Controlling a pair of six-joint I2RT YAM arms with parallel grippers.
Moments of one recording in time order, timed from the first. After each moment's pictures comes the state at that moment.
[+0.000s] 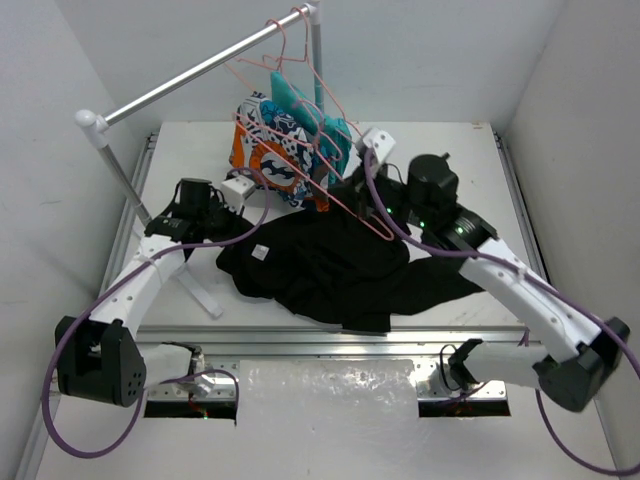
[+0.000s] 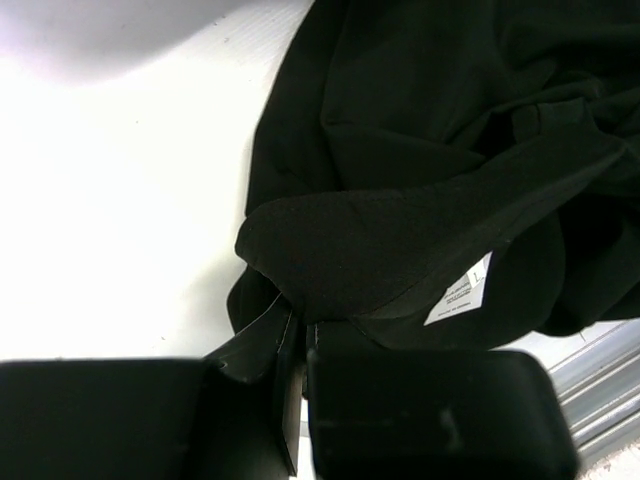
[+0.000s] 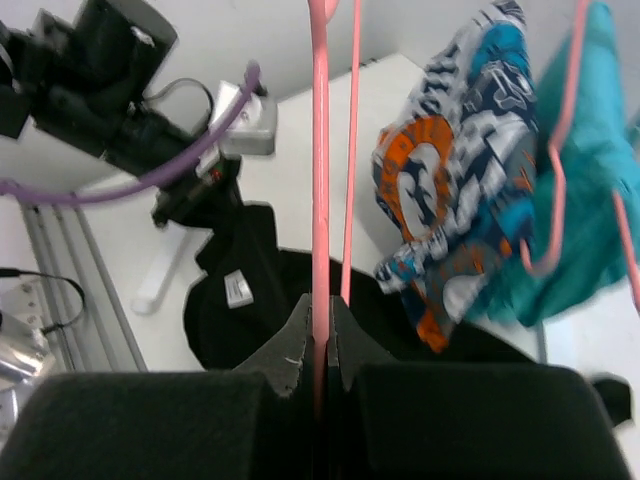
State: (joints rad) left arm -0.13 1.21 0.92 -0.53 0.29 0.29; right arm 0.66 1.23 1.20 -0.08 -0.30 -0.02
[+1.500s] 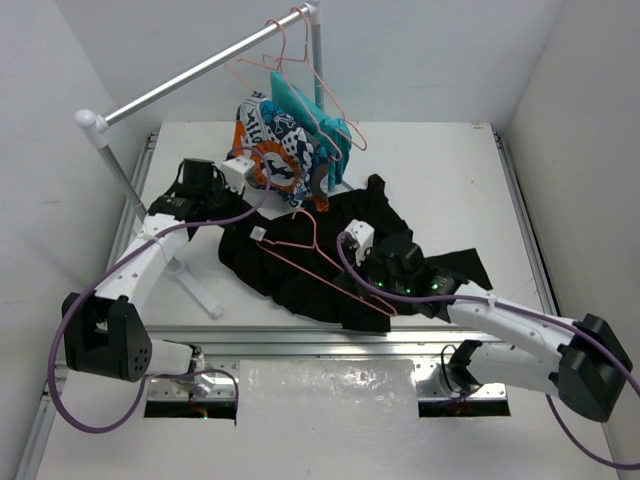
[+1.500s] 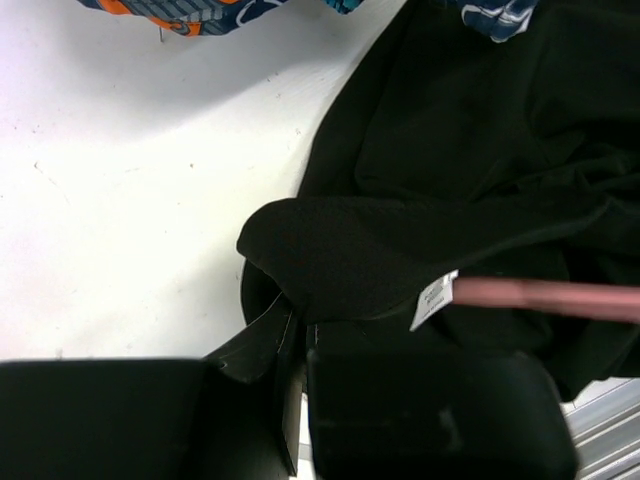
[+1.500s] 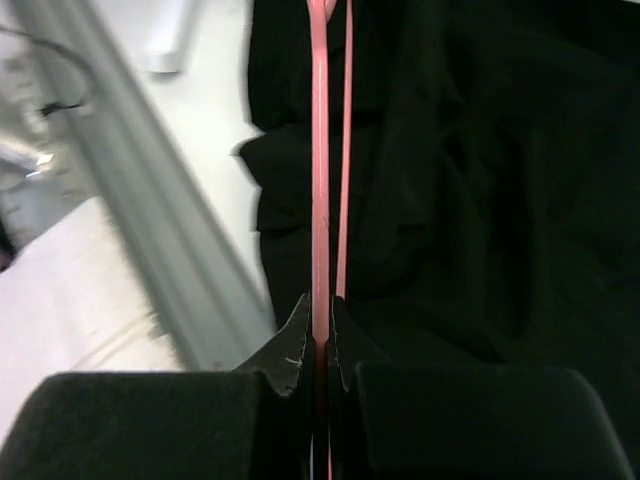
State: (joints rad) left arm -0.13 1.34 1.07 -0.53 0.23 0.26; right arm 0.81 1.06 0.56 0.03 -0.27 0.11
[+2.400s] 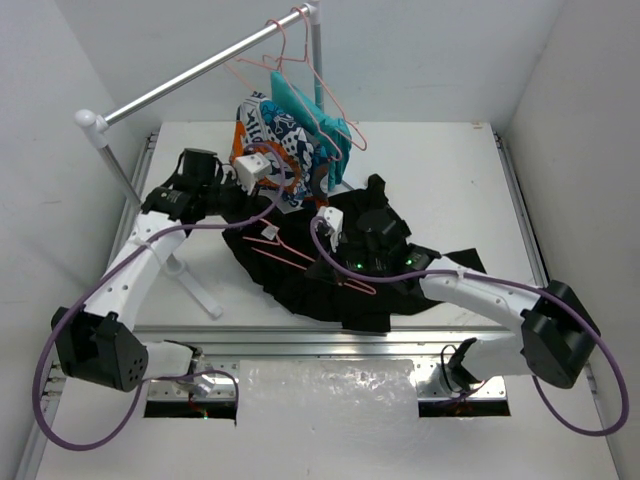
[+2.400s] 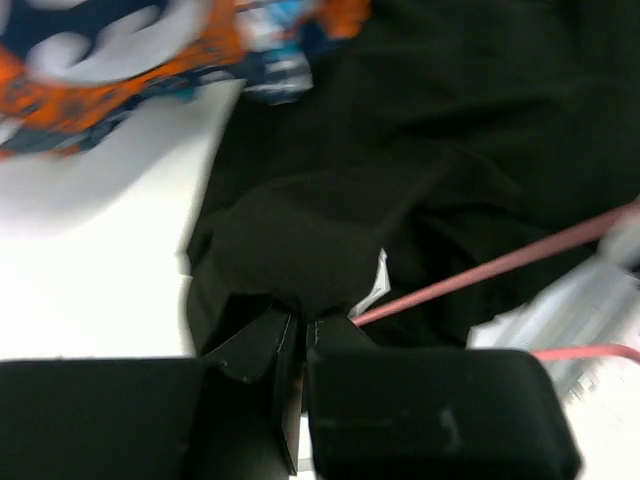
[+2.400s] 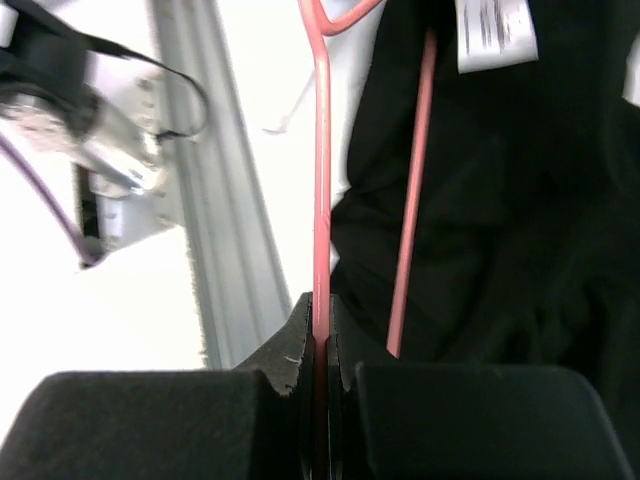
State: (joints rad) left arm -0.19 1.30 1.21 -0.68 0.47 0.36; right arm 0.81 1.32 0.76 0.12 -0.48 0.03
